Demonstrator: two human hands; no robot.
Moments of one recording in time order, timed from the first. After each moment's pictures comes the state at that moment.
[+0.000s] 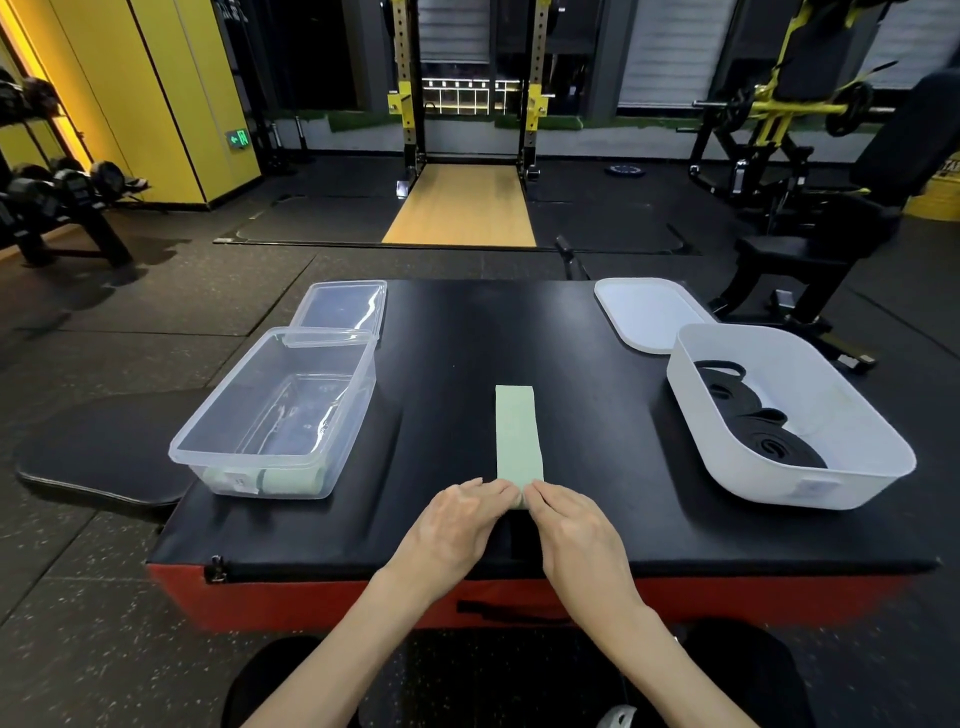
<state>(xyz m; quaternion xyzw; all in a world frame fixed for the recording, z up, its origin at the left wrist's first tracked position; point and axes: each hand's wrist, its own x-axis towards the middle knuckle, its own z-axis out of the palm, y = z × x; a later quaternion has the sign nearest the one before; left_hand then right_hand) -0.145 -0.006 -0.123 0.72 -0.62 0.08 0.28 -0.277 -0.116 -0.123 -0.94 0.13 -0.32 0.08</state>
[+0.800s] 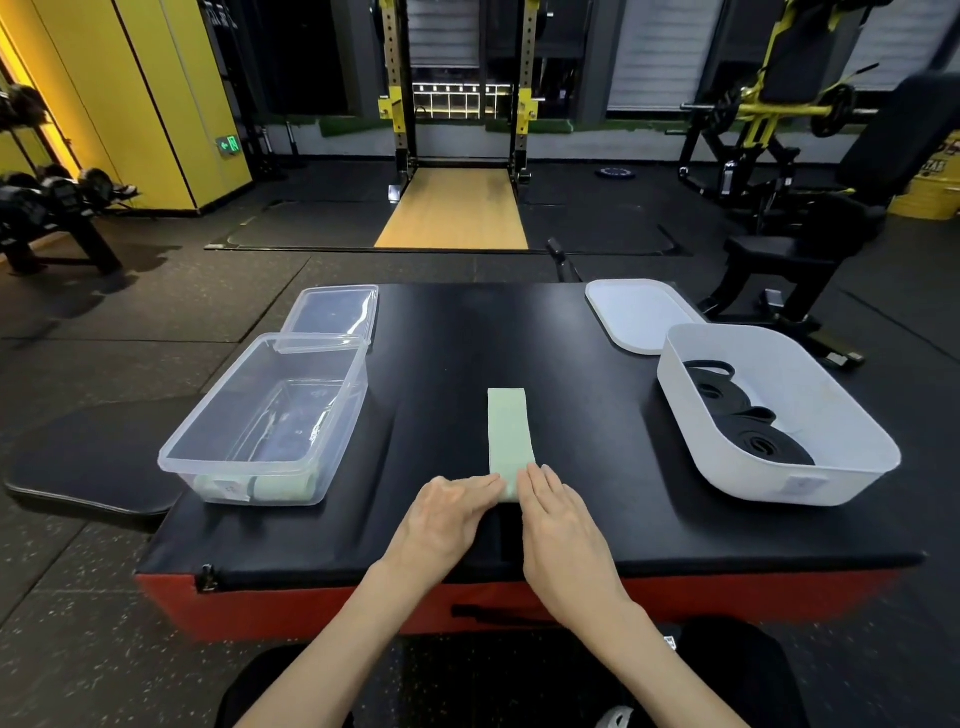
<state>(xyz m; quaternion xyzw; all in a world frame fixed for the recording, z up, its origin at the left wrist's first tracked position) -0.133 -0.010 -0.128 0.72 -0.60 0.10 0.32 -0.268 -0.115 -0.135 -0.95 0.18 -0.25 0.01</state>
